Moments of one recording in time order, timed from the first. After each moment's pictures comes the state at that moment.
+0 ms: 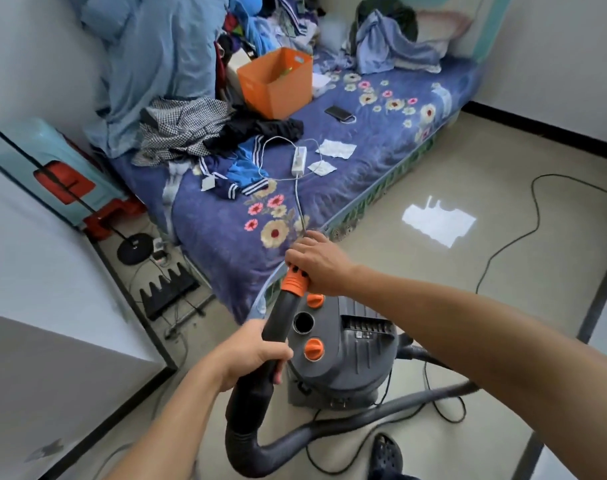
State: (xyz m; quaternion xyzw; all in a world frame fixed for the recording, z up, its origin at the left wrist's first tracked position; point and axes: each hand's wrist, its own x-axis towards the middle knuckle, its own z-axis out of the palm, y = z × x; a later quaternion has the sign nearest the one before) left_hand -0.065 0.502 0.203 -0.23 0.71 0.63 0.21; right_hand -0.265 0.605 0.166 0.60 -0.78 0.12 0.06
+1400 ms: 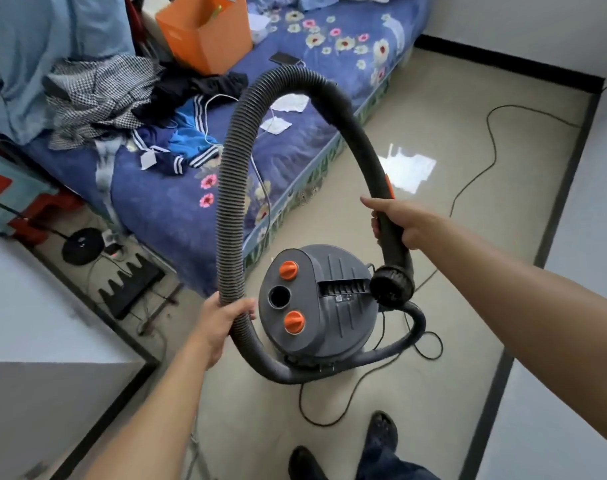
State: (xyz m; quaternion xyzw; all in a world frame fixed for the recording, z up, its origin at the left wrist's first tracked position) left_hand -0.101 0.471 0.109 -0.36 0.65 0.67 0.06; right_hand -0.320 0.743 0.147 -0.21 -0.68 0.58 -0.39
